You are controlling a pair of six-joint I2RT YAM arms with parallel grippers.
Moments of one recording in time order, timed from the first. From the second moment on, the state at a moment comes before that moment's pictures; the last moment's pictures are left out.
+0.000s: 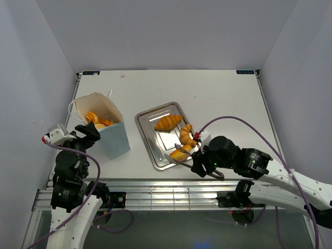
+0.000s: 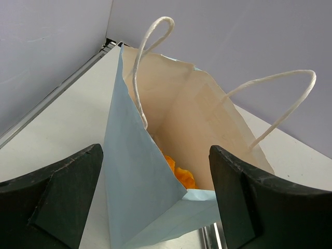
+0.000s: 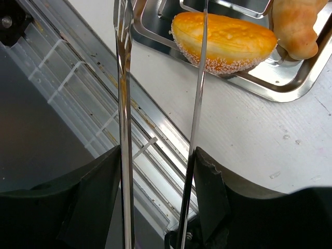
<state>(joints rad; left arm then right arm) -0.21 0.26 0.70 -0.43 -0.51 -0.38 1.09 0.76 0.76 -0.75 -0.01 0.32</state>
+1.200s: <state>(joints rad) -0.21 0.20 0.70 -0.43 -0.50 -0.38 1.35 1.19 1.04 -0.88 0.32 0.14</state>
